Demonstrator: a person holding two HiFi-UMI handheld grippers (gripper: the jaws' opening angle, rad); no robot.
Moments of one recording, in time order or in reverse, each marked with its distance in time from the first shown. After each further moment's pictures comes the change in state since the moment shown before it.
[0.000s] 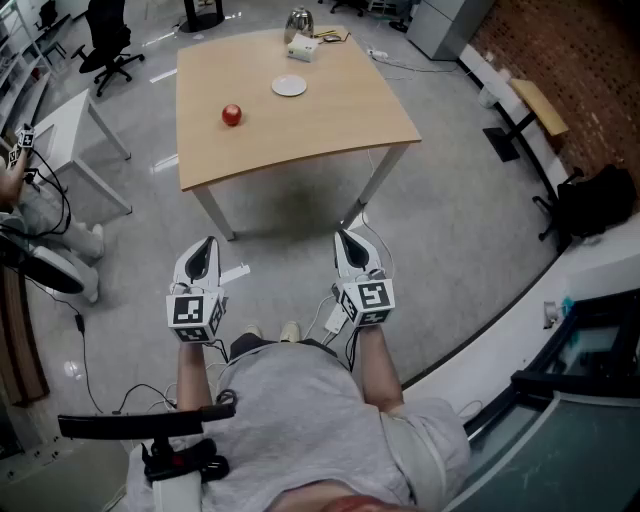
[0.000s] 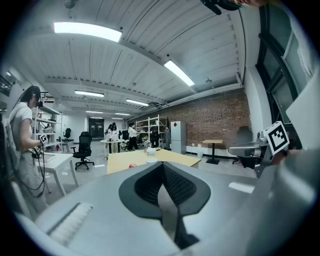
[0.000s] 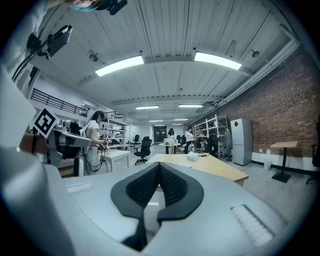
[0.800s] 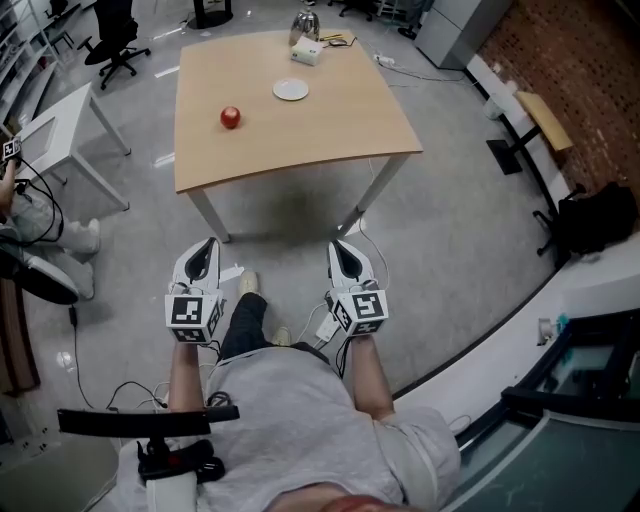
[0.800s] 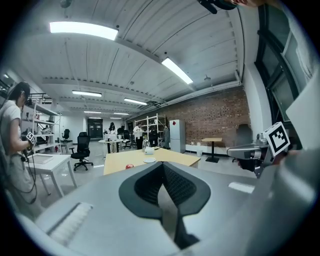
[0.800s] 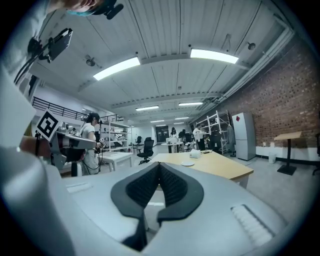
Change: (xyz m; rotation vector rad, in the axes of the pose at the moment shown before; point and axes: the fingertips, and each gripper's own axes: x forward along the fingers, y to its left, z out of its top) left arm 0.030 -0.014 -0.004 0.026 0.003 -0.011; right arm 0.012 -0.017 -0.014 0.058 -0.008 0.034
